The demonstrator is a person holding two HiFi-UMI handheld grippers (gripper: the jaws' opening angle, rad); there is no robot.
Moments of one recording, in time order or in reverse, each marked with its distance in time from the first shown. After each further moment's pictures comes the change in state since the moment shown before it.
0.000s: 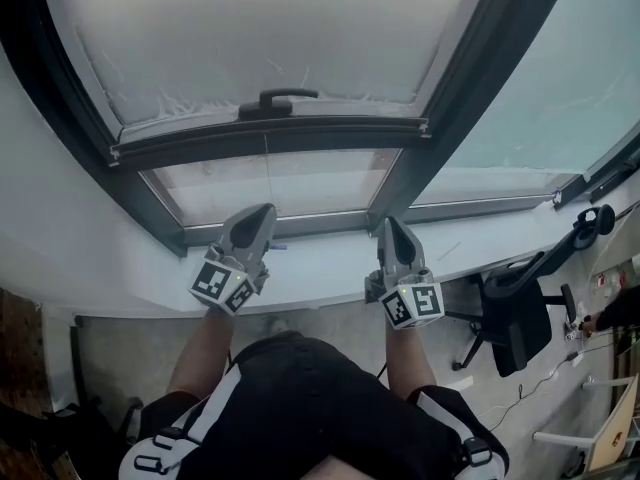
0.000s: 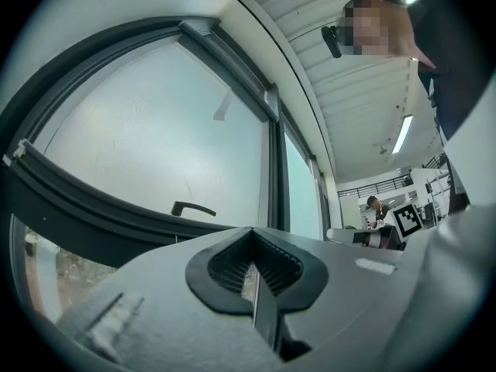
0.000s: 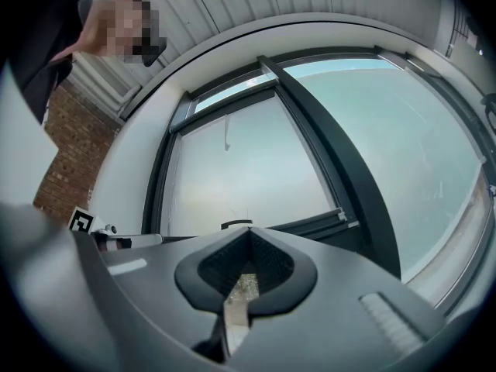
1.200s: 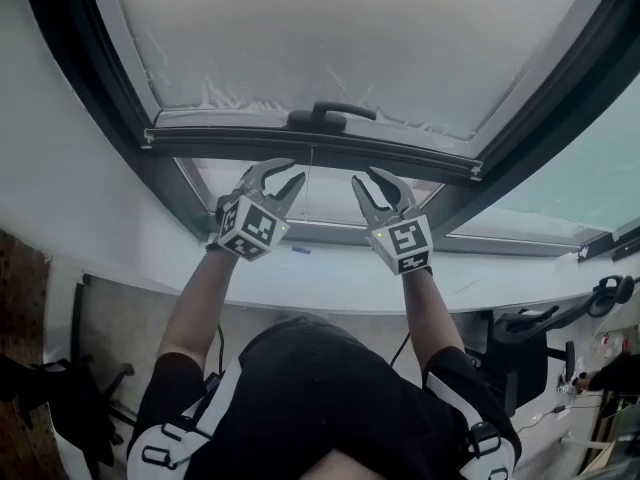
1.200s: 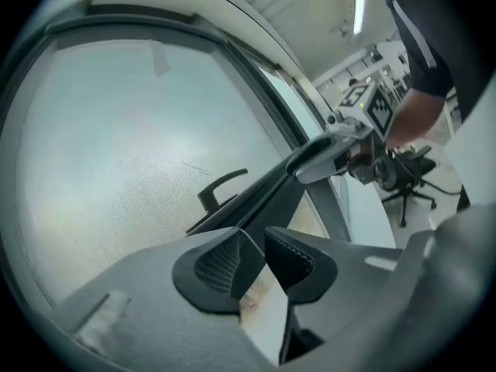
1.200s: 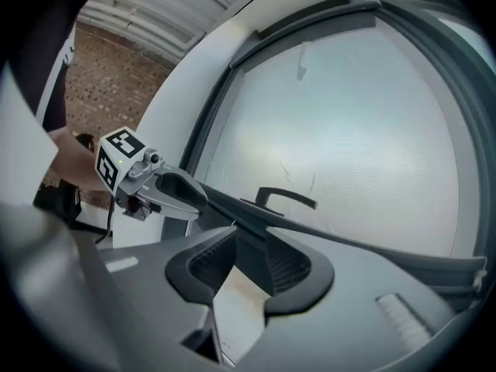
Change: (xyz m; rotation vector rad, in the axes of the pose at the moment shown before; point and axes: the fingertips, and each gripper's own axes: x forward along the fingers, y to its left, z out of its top) left arm 0.069 0.115 -0.033 0.653 0.470 0.064; right arm 0.190 0.069 -0.067 -0.429 0.315 0.476
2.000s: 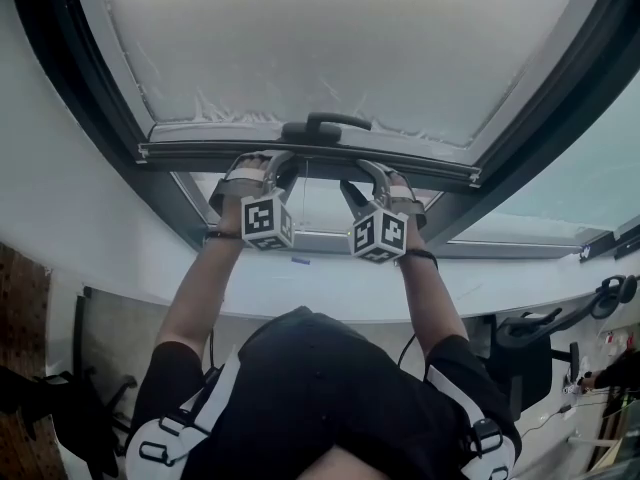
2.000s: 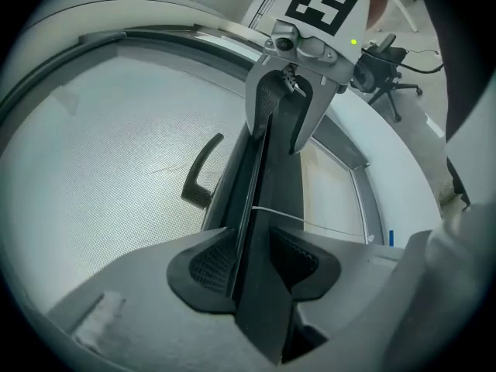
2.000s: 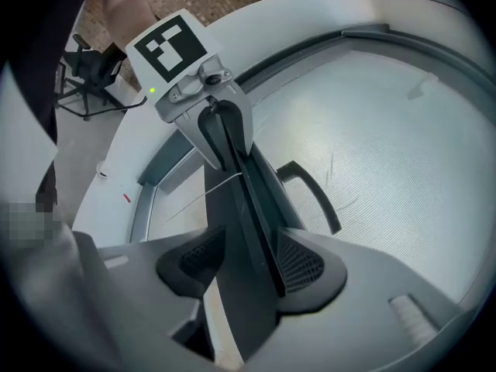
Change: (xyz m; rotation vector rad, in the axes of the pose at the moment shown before) left arm 0.046 0.021 -0.029 0.572 0.299 0.048; right arm 0.051 -0.007 -0.047 -0.709 0.319 -0.021
